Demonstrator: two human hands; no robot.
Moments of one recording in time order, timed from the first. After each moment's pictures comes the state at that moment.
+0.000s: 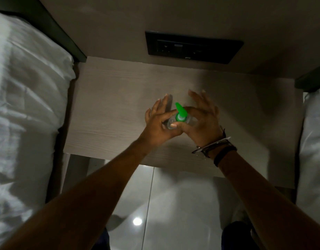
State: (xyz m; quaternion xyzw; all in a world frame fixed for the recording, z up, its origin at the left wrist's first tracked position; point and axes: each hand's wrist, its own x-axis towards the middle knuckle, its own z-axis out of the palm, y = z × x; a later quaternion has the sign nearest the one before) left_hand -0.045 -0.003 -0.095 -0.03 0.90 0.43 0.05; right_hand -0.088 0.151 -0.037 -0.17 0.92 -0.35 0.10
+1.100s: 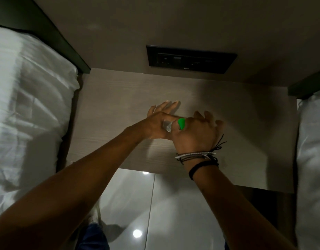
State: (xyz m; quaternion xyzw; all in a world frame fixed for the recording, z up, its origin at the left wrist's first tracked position) left_hand -0.088 -0.039 -0.081 0.13 0.90 0.34 0.24; right_hand -0.062 0.110 0.001 -0.02 0.99 -0.12 0.05
